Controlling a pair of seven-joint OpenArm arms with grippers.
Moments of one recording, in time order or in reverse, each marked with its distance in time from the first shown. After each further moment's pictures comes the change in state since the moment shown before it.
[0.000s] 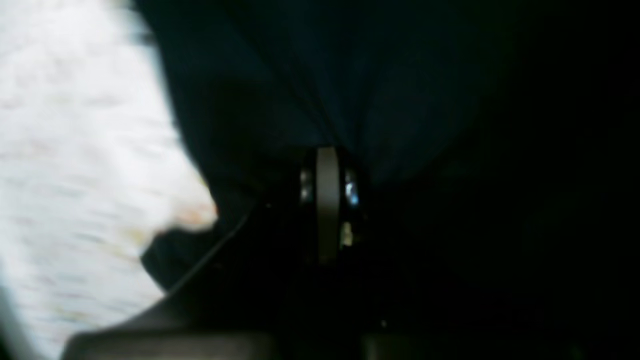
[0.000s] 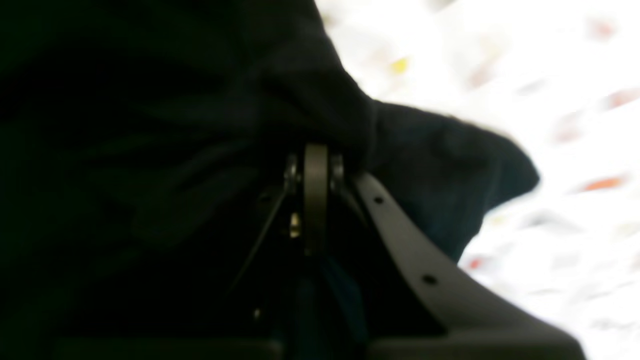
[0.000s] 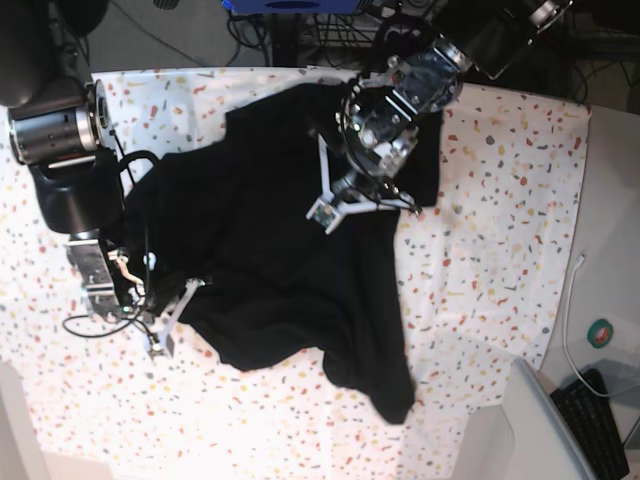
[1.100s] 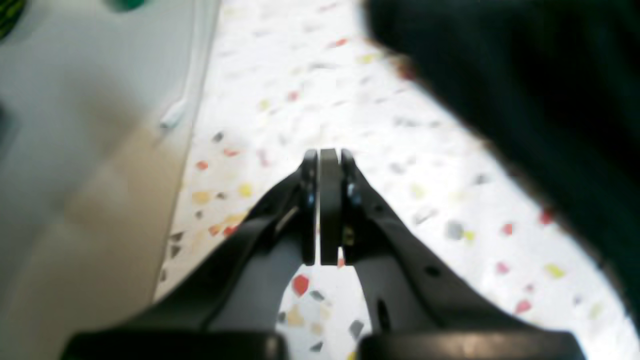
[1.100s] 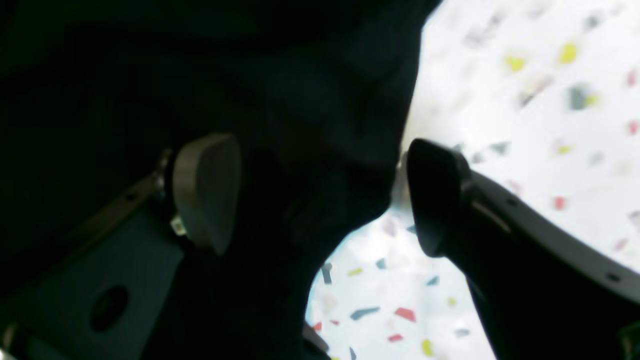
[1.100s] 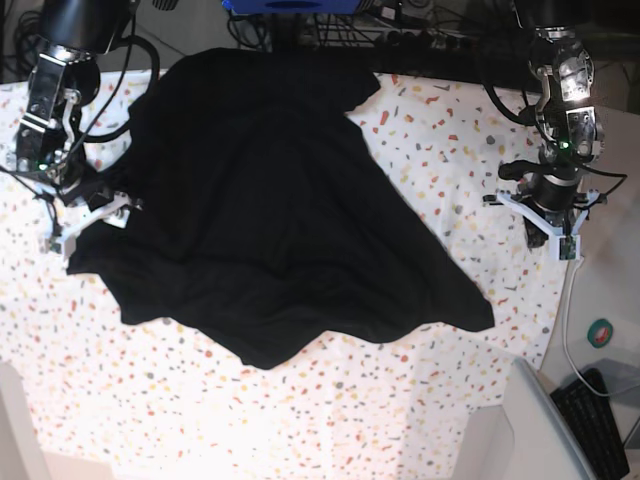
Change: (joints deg) left arm 10.7 -2.0 -59.0 7.1 -12.2 -18.0 -22.9; right arm -34.7 -6.9 35.6 49.9 0.0 0.0 -13.9
